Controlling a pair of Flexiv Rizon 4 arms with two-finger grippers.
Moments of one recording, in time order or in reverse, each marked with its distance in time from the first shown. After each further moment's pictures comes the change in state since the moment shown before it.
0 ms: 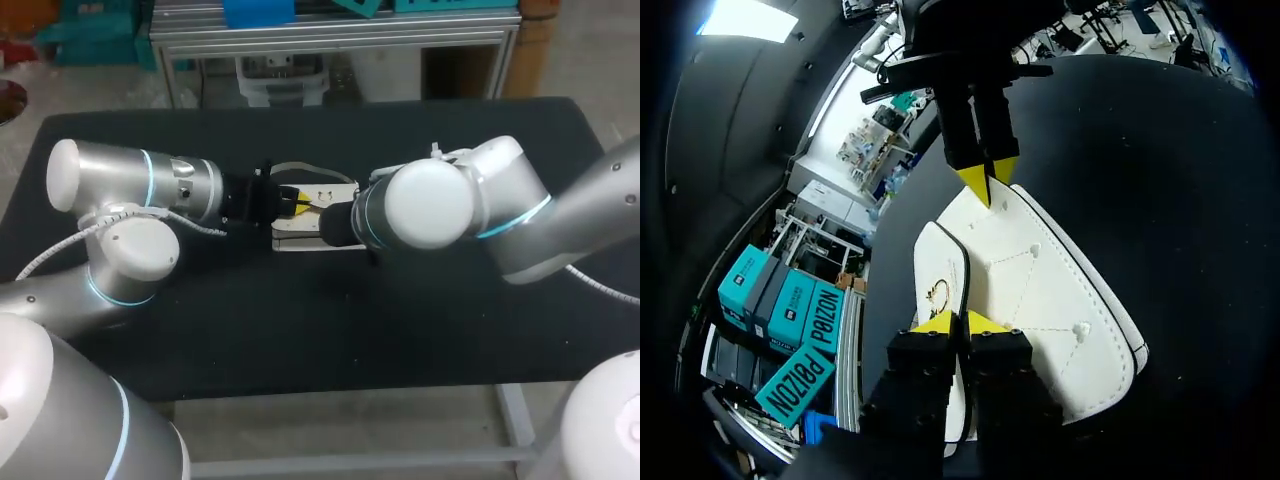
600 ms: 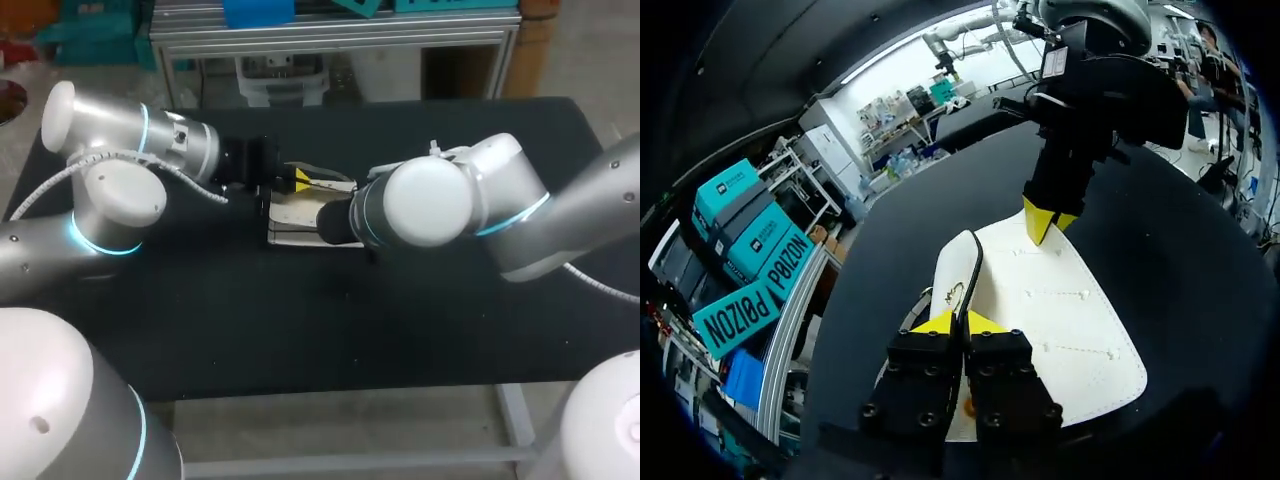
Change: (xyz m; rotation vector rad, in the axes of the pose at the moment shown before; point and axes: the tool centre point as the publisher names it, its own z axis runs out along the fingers) left arm -0.033 0.002 -0.012 0.023 0.127 -0.419; right arm -0.003 0.002 -0.001 -0.002 0.000 0.002
